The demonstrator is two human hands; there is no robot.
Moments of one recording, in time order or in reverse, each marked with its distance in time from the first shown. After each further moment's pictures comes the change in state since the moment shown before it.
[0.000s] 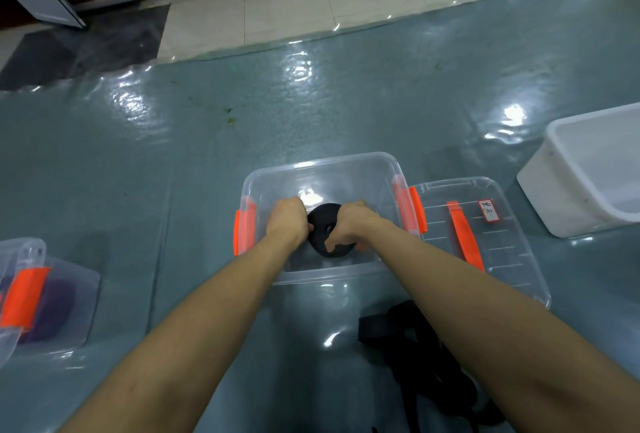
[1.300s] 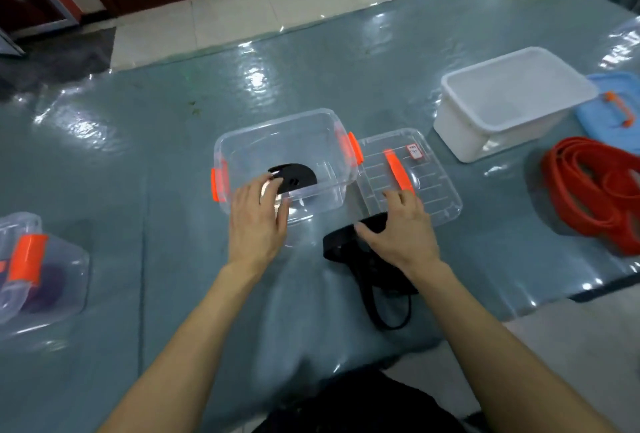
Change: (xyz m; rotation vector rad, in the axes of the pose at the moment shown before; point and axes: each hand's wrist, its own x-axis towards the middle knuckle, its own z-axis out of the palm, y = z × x) left_hand -0.192 -0.020 0.020 0.014 0.746 0.624; right_hand -0.234 0.102 0.112 0.279 0.809 0.144
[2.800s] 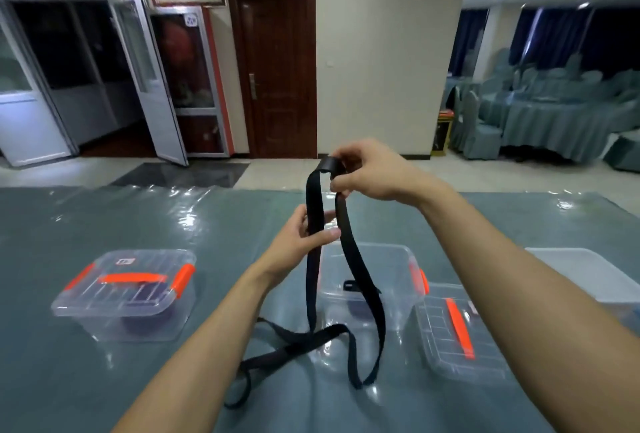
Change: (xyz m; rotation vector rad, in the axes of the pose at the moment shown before) left_hand 0.021 0.005 -0.248 -1.094 -0.147 -0.250; right_hand -0.026 -0.306 -0.251 0.402 -0.275 -0.835
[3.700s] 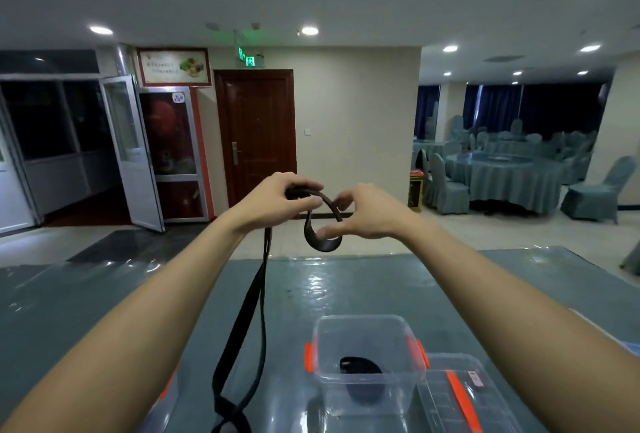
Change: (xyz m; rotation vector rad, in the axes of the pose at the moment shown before) left_hand 0.079 0.198 -0.085 0.764 -0.032 0.326; right_hand 0.045 -0.030 -0.046 -0.472 0.110 0.087
